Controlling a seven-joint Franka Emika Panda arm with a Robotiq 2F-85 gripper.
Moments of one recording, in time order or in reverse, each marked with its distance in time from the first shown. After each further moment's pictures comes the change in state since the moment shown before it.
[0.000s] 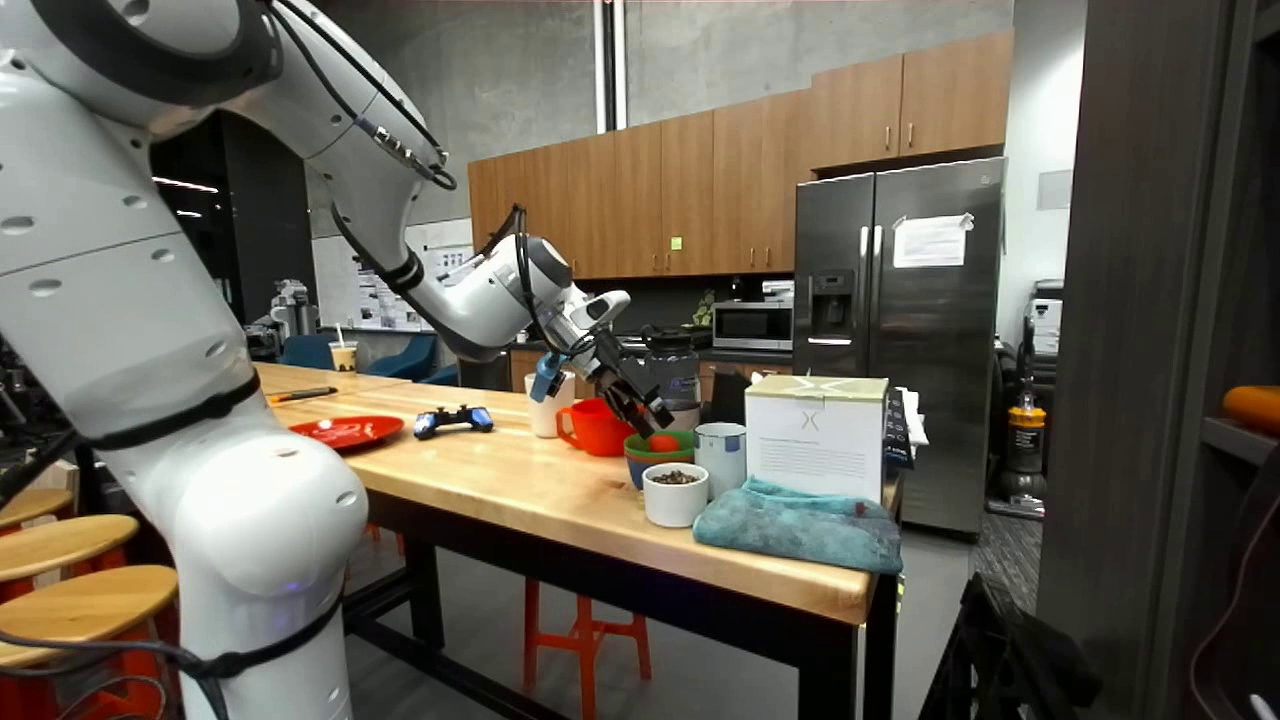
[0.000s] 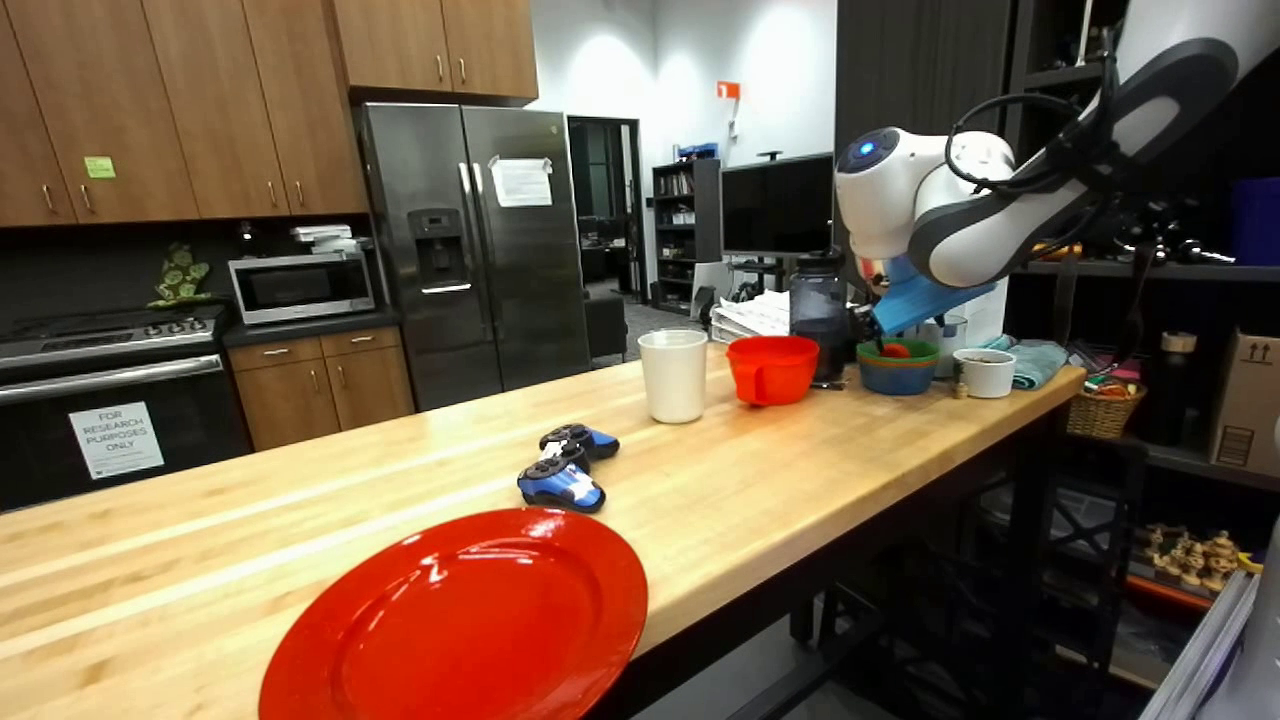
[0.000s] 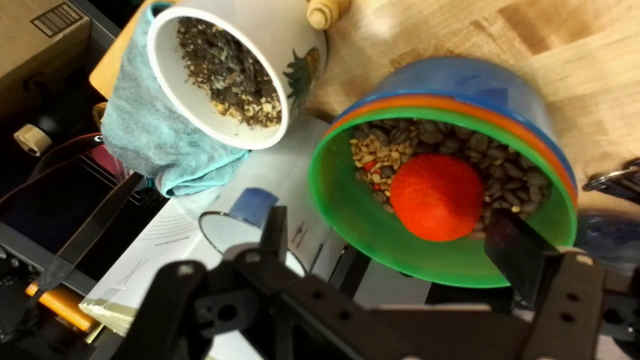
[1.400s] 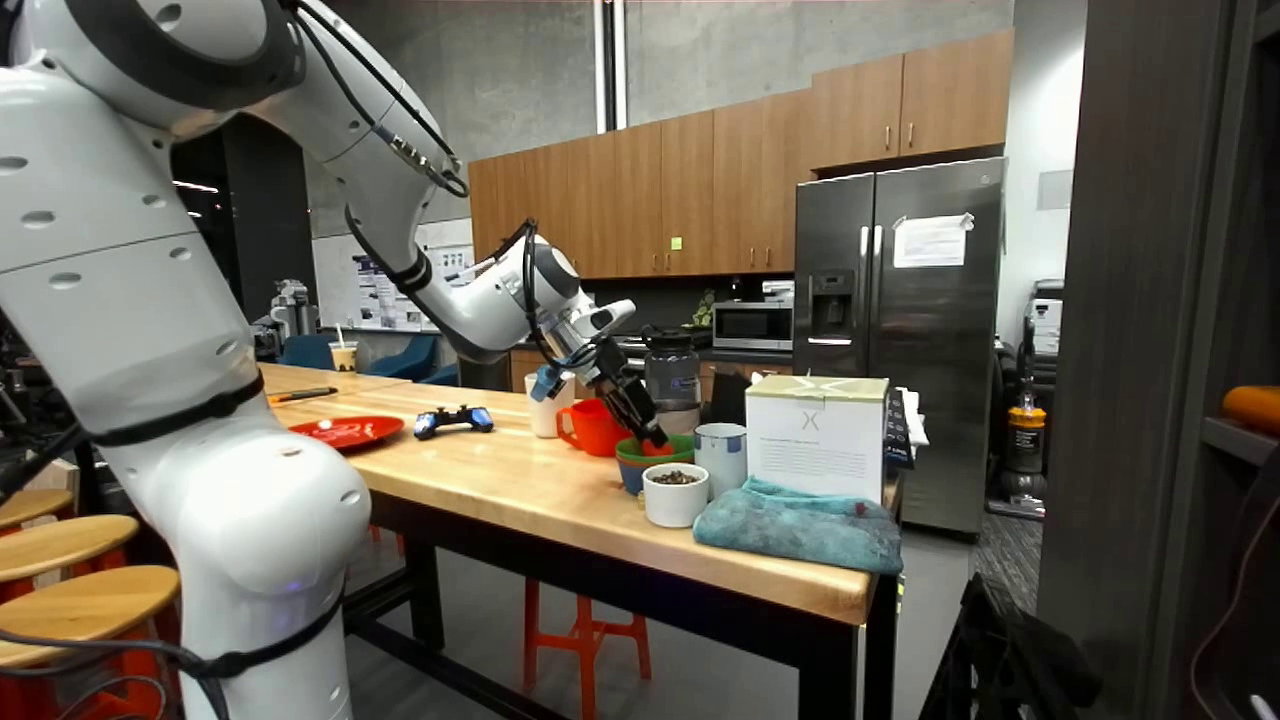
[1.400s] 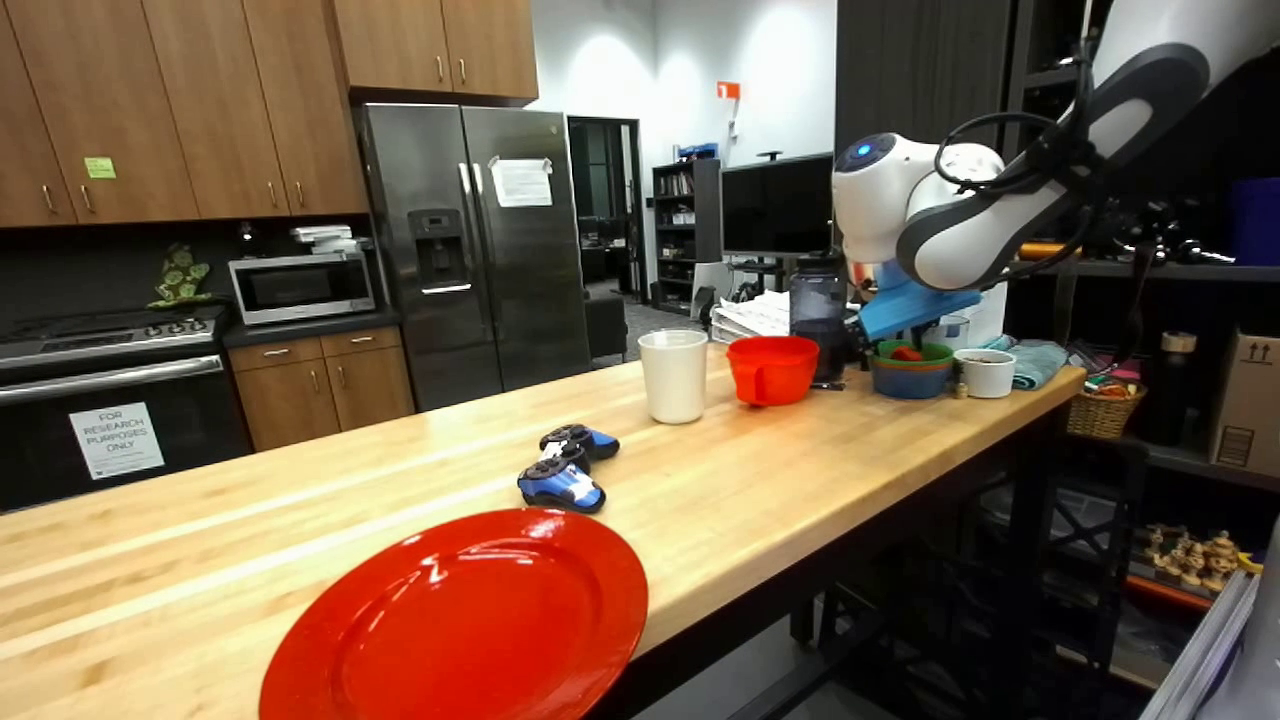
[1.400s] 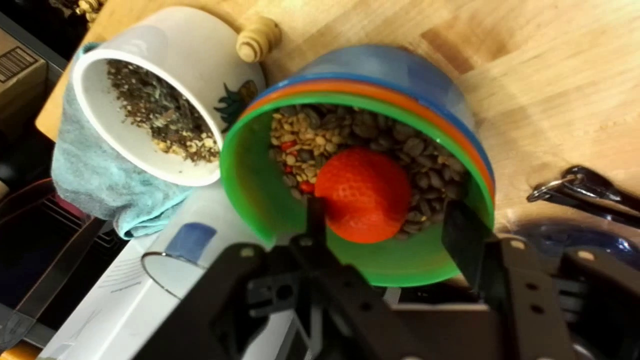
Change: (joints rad) arm 0.025 0.041 -0.031 0.014 0.085 0.051 0.013
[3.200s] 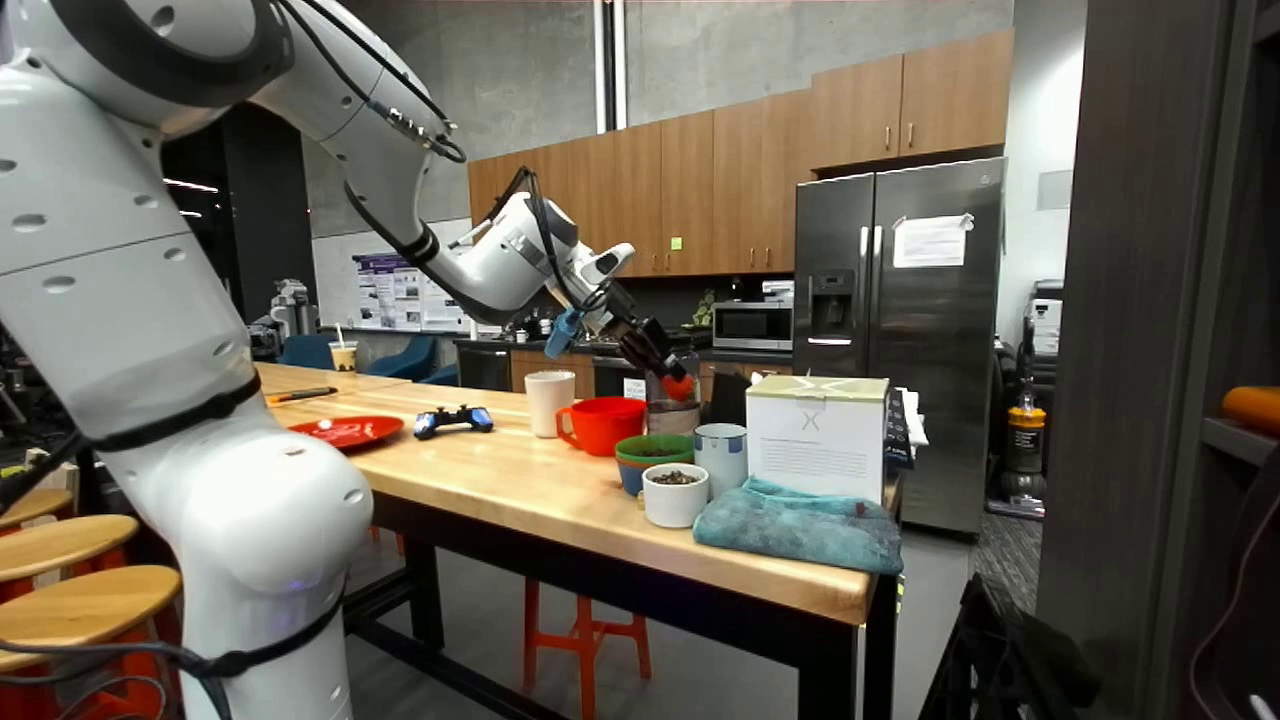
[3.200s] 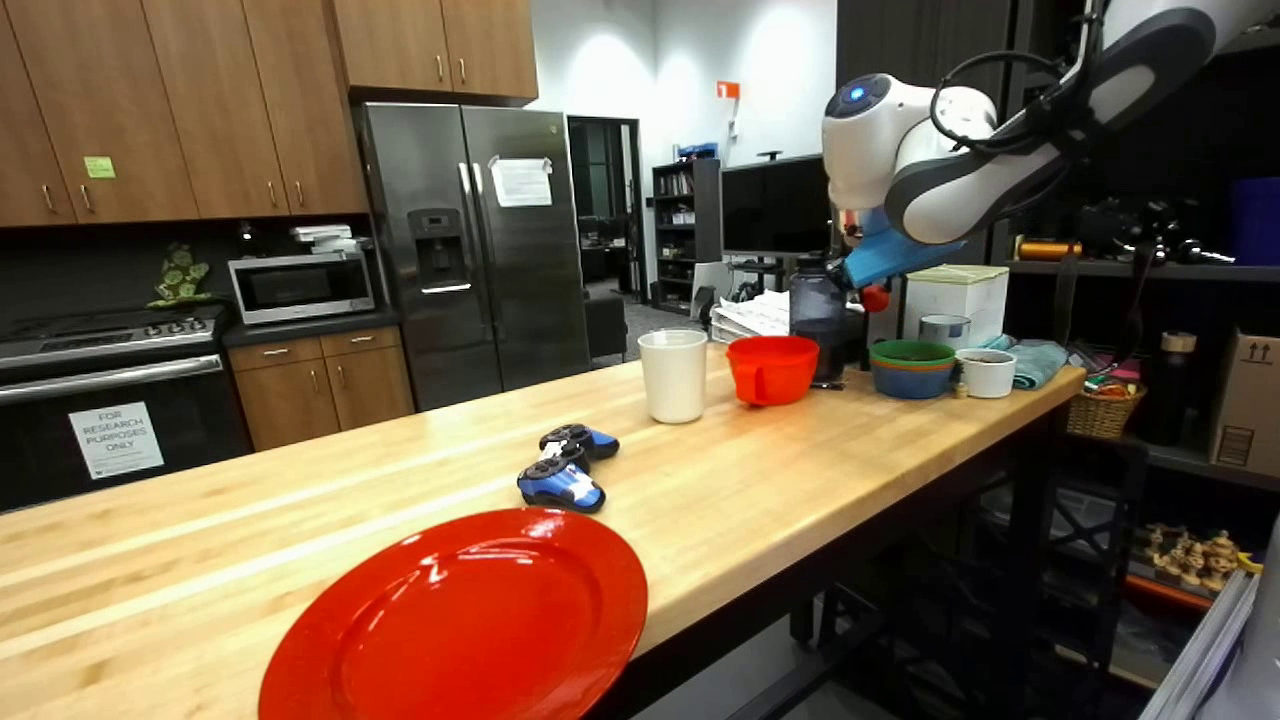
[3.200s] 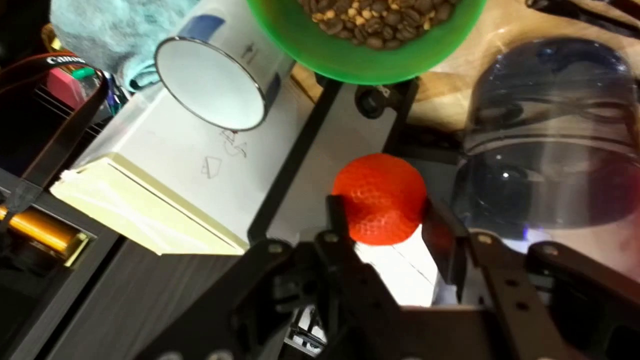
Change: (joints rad) arm 0.016 -0.024 -0.004 0.135 -0.110 -0.015 -0.046
